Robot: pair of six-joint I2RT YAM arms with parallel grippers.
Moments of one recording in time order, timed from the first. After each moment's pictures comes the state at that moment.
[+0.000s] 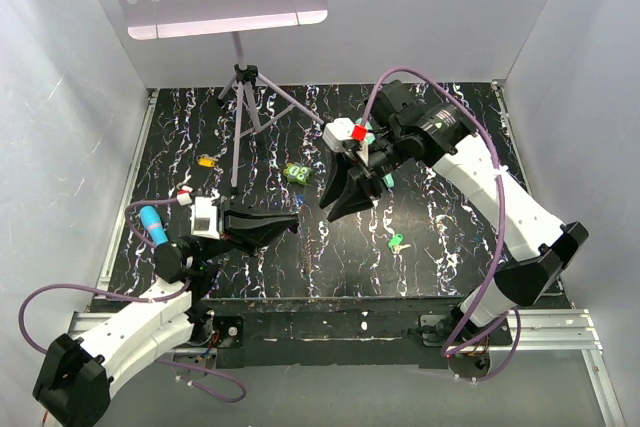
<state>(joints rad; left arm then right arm) -0.59 0.71 0.26 1.22 0.65 -0.57 0.74 1.54 1.81 -1.25 -1.25 -0.83</state>
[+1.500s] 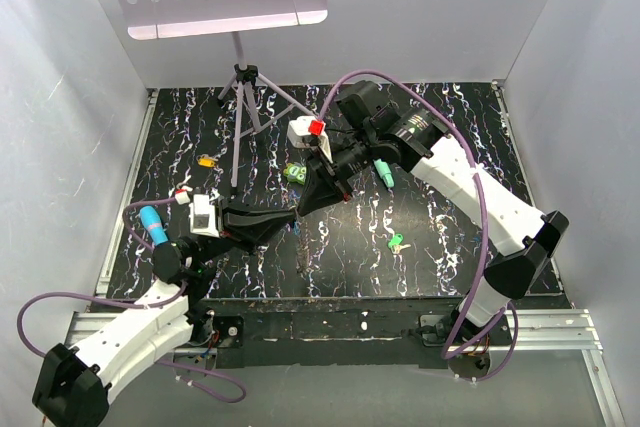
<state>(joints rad) -0.59 0.67 0.26 1.15 0.60 -0.57 0.86 1.62 1.85 -1.01 -1.12 -0.48</state>
